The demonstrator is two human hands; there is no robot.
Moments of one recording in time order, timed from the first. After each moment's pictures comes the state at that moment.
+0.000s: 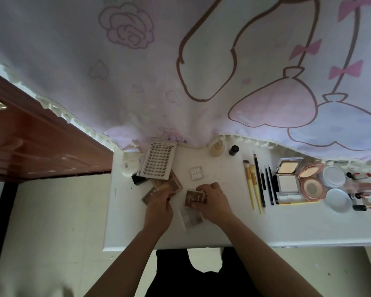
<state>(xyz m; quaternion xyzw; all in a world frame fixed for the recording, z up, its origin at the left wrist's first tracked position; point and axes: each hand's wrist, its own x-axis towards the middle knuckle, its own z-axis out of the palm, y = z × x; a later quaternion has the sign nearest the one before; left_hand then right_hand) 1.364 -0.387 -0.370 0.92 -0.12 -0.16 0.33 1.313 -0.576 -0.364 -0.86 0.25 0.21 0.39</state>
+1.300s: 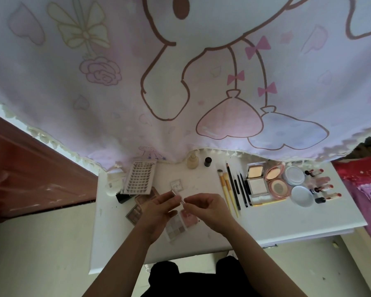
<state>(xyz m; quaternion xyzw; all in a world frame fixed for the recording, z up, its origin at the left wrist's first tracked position) 1.356 -0.443 -0.270 0.54 0.10 -0.46 0.70 1.266 -0.607 -0.260 -0.70 0.23 0.06 0.67</state>
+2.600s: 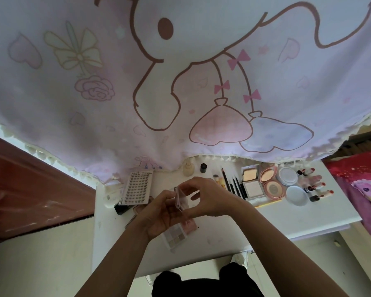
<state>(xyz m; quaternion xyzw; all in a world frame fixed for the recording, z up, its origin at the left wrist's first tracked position) 1.376 -0.463 -0.230 0.48 0.11 -0.56 0.67 1.306 -0.644 -0.213 -0.86 0.04 0.13 0.49</state>
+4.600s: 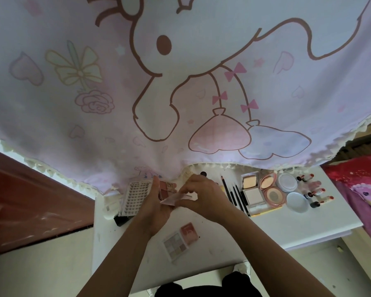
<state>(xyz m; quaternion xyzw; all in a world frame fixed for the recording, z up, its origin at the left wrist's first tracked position) 1.405 -0.478 -0.234 0.51 0.09 -0.44 0.73 1.318 -0.634 -0.205 -0.93 0.06 -0.03 0.36</state>
